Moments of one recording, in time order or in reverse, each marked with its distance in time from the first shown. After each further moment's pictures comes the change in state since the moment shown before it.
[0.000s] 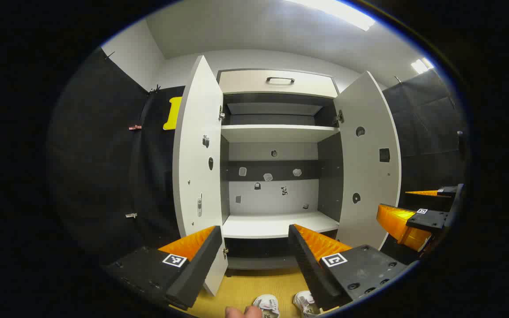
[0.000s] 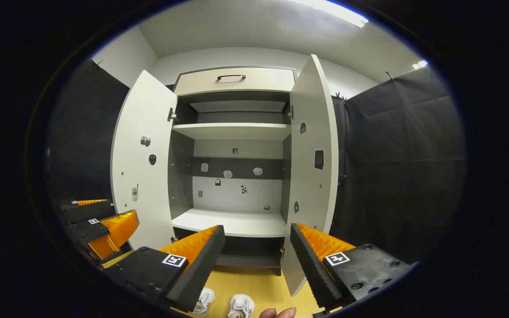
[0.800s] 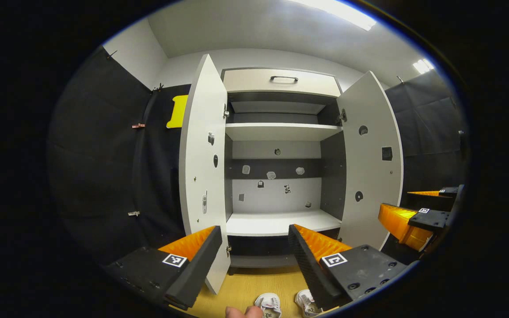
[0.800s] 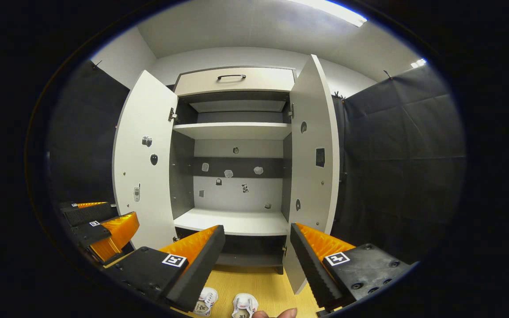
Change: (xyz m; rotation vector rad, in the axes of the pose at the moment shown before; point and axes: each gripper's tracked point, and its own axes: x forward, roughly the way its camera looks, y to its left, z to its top) left arm -0.003 0.008 -0.005 -0.009 0.010 0.018; right arm -0.007 0.007 -0.001 0.008 0.005 0.008
